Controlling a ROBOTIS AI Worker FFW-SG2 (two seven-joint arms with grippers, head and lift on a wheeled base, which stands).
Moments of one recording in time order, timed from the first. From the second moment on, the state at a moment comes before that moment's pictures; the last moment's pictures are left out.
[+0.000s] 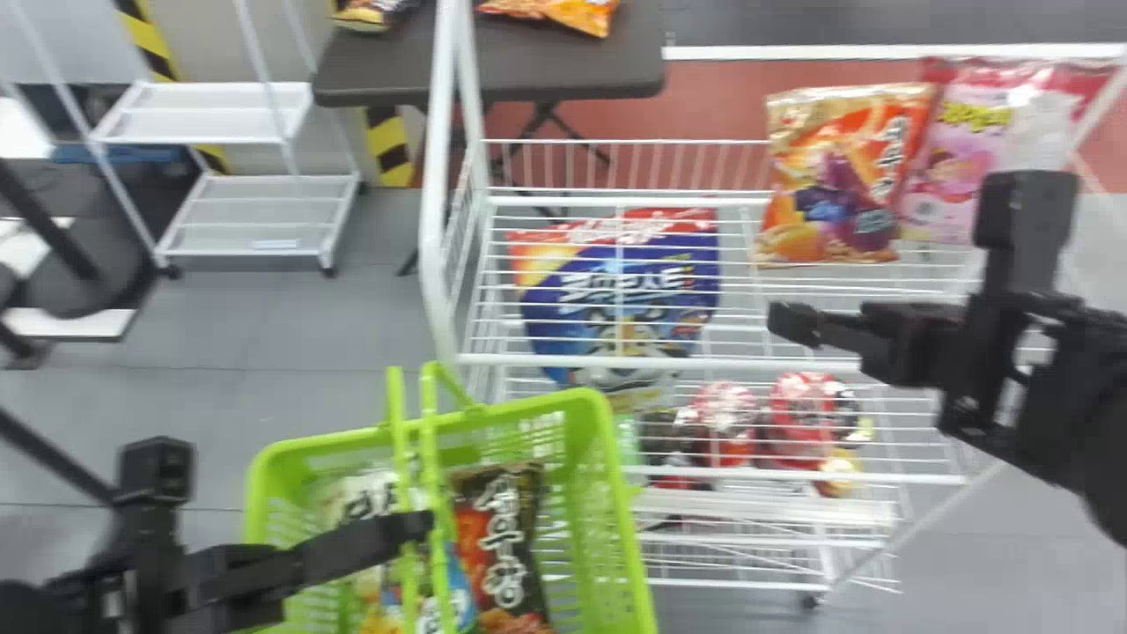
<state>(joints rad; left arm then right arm) 0.31 0.20 0.36 -1.79 0.47 1.30 -1.57 0.02 -0.05 -0.11 -2.10 -0.12 1.14 0.24</state>
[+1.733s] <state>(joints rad) 0.31 0.20 0.38 -1.77 0.47 1.30 -1.57 0.03 -0.05 -0.05 -1.91 -0.07 0.56 0.17</state>
